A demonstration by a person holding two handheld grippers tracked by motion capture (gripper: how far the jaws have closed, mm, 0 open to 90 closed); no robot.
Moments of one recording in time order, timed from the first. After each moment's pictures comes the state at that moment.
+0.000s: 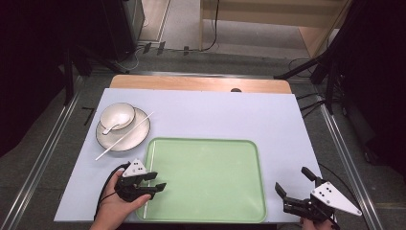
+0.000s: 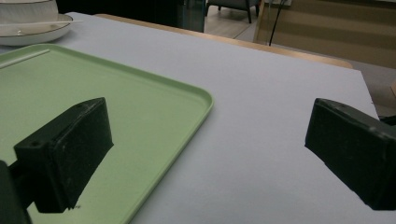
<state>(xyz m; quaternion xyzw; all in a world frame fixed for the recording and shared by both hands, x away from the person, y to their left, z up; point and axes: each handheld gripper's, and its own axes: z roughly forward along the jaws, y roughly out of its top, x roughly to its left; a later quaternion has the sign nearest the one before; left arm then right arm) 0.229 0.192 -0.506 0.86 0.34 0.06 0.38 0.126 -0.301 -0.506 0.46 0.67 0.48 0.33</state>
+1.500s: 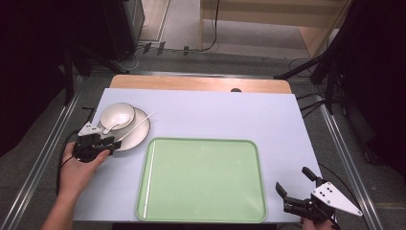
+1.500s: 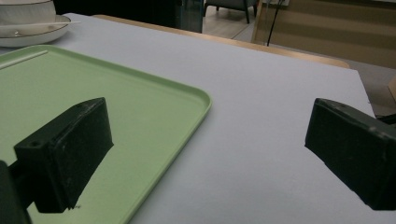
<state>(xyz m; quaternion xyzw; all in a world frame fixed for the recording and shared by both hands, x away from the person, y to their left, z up) 0.328 0.299 -0.481 0.80 0.47 0.15 0.33 0.125 -0.301 -0.505 0.47 0.66 0.48 0.33</state>
